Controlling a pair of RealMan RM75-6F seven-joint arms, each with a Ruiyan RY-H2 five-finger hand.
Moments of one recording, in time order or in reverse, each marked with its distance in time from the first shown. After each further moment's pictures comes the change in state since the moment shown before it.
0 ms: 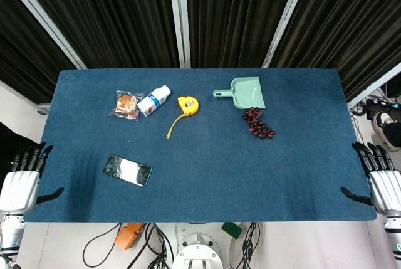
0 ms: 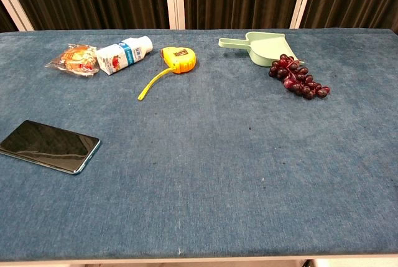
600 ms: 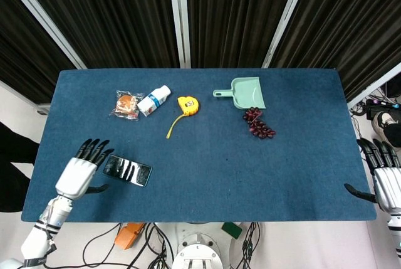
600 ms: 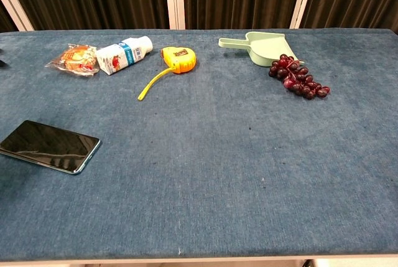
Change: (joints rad) left arm -0.184 -0.131 -0.020 0.050 0.152 -0.227 0.037; right arm 0.000 0.020 0.010 -0.019 0.016 0.021 -0.012
